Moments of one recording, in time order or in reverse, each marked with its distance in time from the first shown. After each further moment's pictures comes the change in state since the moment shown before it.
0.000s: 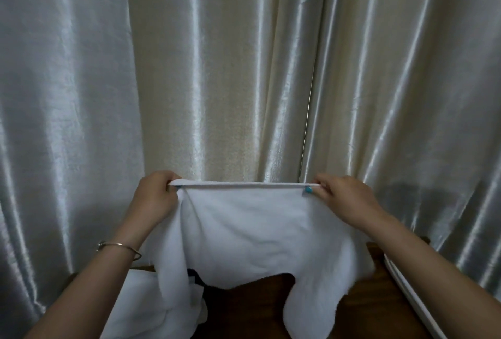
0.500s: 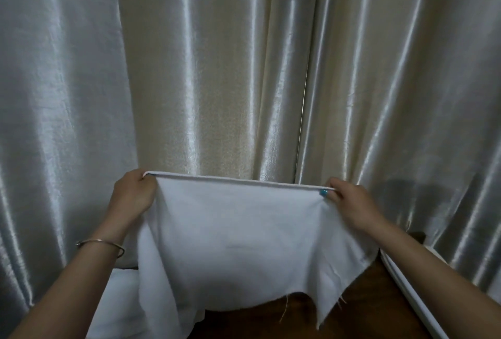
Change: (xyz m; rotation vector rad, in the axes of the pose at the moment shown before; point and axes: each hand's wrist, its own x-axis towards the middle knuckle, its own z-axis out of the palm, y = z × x) left_hand 0.009 -0.017 -0.007 -0.117 0.030 -0.277; right_hand -0.015 0.030 0.017 0.210 -0.086 0.277
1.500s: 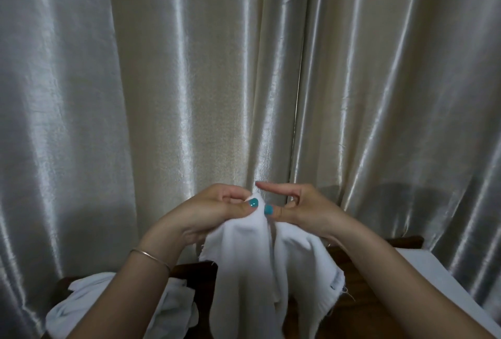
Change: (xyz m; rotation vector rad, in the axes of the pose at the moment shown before) left_hand -0.083 0.105 0.032 -0.722 -1.003 0.034; right_hand -0.039 -0.102 -0.033 0.885 -0.535 -0.056
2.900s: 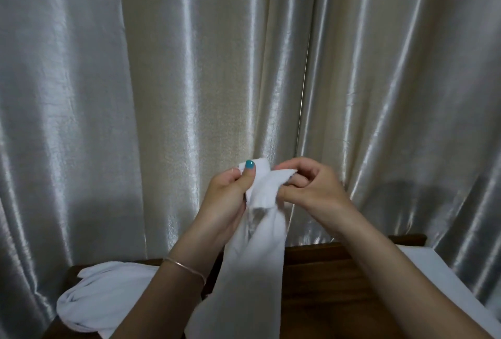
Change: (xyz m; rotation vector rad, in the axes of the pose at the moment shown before) left_hand -0.003 0.007 0.045 -0.426 0.413 0.188; right_hand -0.006 -0.011 0.013 0.188 0.307 -0.248
